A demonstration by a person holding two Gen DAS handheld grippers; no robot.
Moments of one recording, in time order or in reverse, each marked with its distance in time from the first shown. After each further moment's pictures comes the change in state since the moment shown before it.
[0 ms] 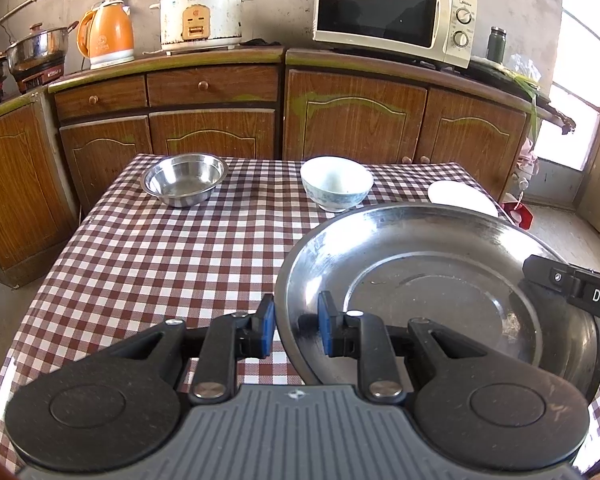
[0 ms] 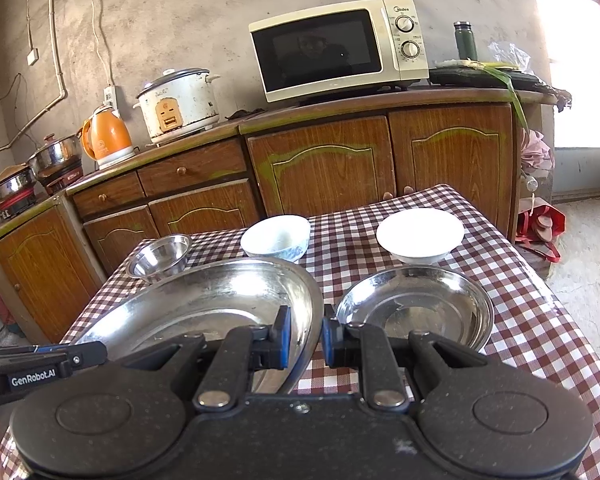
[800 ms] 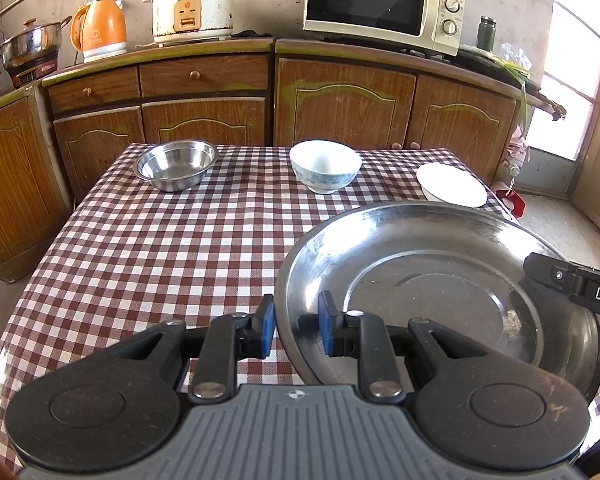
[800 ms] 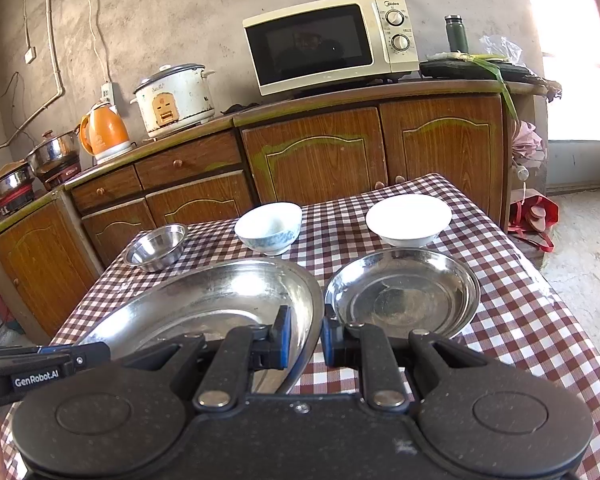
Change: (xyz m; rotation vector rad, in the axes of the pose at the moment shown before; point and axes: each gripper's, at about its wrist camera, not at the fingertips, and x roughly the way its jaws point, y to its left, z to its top) left arm -0.006 -0.009 -0.019 0.009 0.019 -0.013; right arm -0.014 -0.008 -0.017 0.007 0.012 -0.008
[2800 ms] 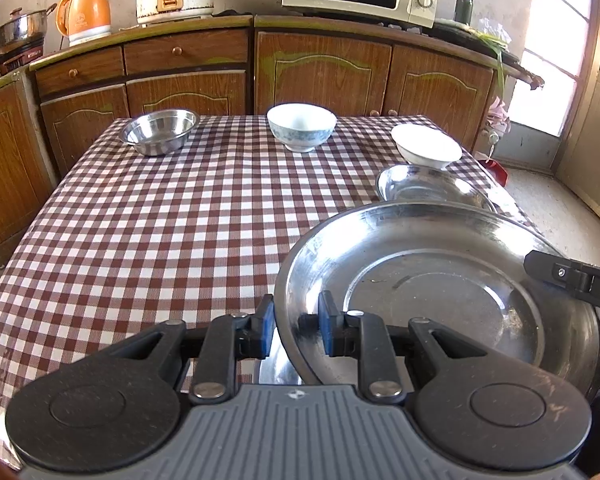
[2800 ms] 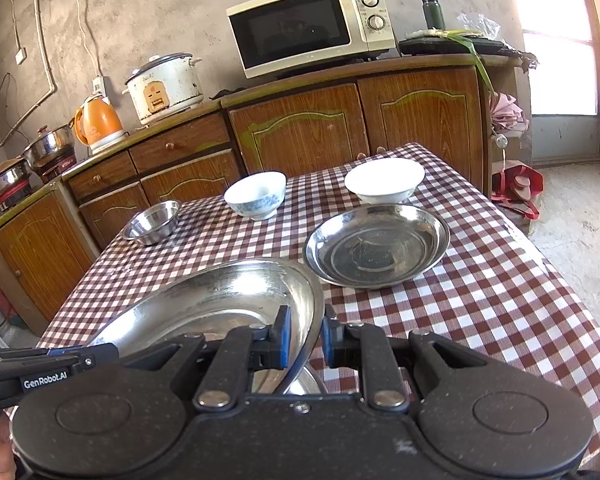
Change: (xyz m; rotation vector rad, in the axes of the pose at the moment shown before) left arm -0.013 -0.022 -0.043 0.015 0.057 -0.025; right arm -0.041 -0.020 -0.047 0.043 0.050 -0.017
